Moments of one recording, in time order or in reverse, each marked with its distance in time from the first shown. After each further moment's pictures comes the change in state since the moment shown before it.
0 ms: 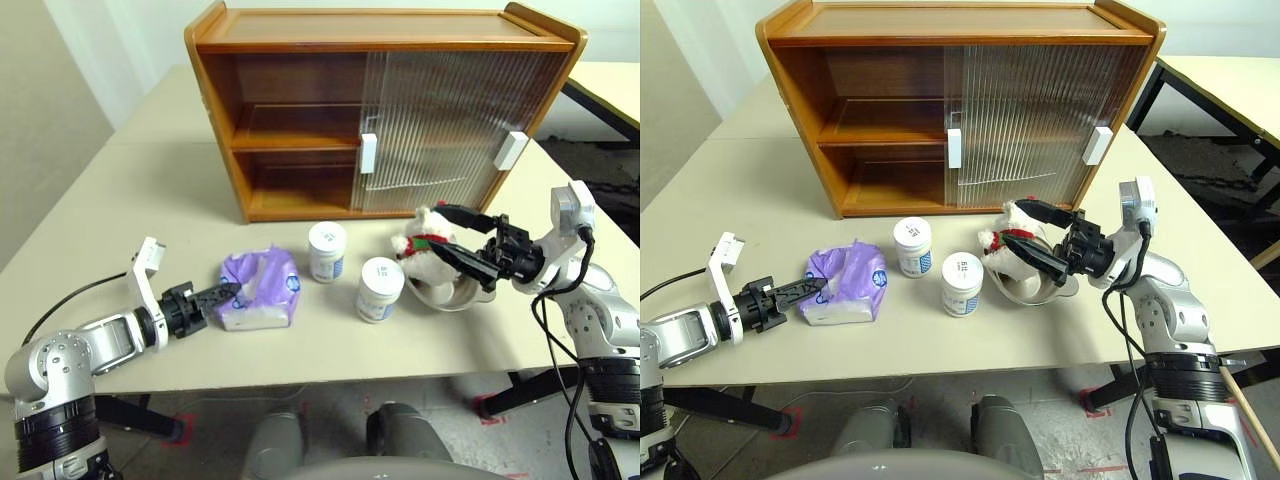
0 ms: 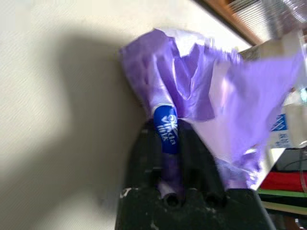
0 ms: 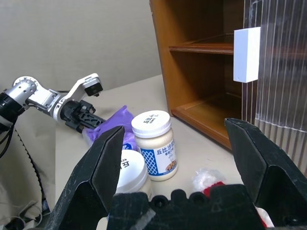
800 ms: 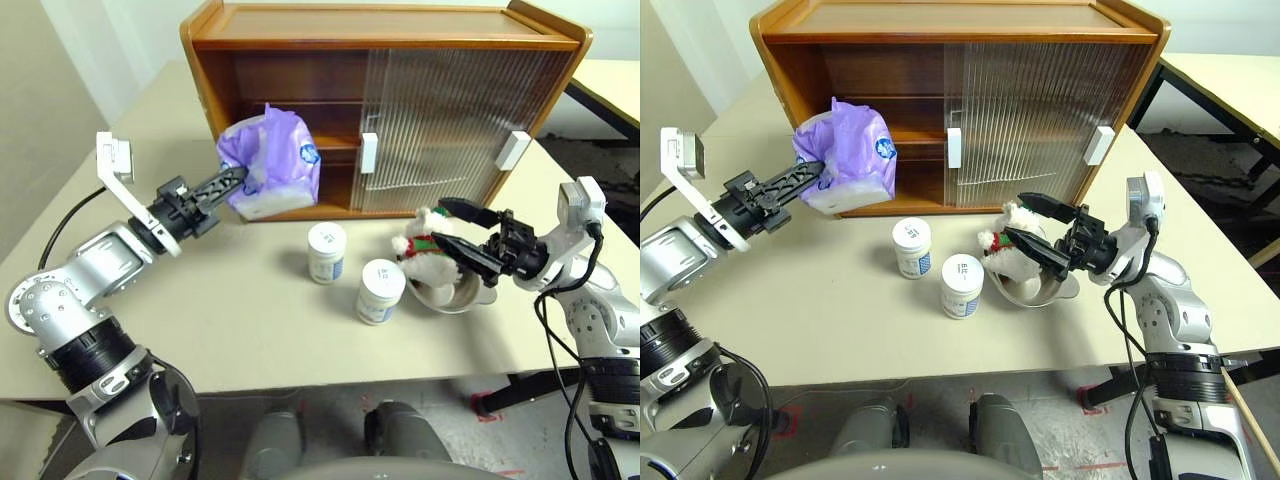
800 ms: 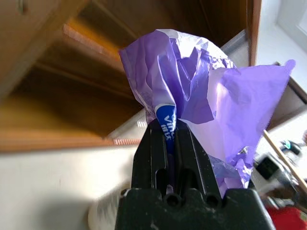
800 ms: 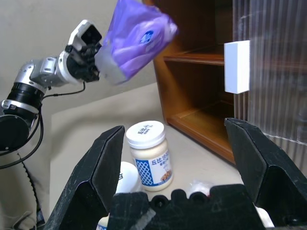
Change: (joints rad) left arm -0.448 -0.195 0.206 -0.052 -0.432 0.005 0.483; right arm 0.000 0.002 -0.019 -0.028 0.036 0.012 -0.033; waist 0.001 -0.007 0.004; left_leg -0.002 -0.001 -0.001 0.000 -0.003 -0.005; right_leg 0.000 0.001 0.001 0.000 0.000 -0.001
